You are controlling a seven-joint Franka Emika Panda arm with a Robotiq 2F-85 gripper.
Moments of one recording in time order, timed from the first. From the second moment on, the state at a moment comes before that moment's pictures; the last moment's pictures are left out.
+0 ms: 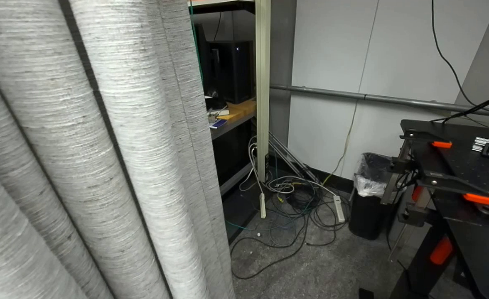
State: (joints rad) arm 0.18 0.01 0.19 -2.07 0.19 2.60 -0.41
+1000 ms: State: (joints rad) arm 0.19 0.19 0.24 -1.96 0.13 2.62 -0.43
